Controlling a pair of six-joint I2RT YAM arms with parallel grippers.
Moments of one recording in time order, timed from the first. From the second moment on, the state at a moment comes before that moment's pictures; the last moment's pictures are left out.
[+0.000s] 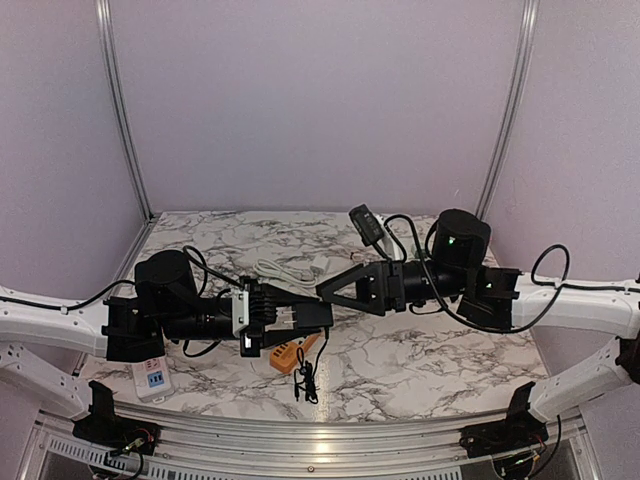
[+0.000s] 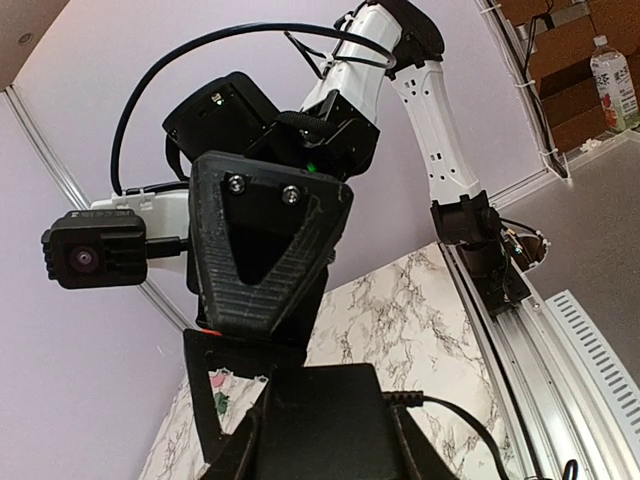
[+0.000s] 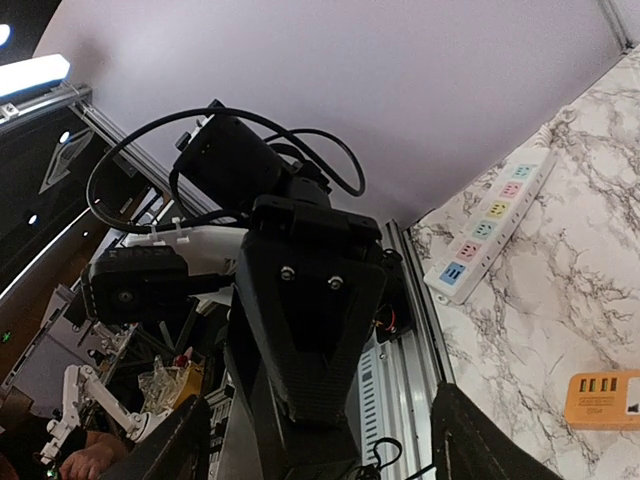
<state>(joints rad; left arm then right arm) -1.19 1.21 0.72 0.48 0.30 0.54 0.94 1.25 0.85 0.37 -0.75 0.73</state>
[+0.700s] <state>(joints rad) -1.19 1.21 0.71 0.51 0.22 0.63 0.94 1.27 0.79 0.50 -0.85 0.85</state>
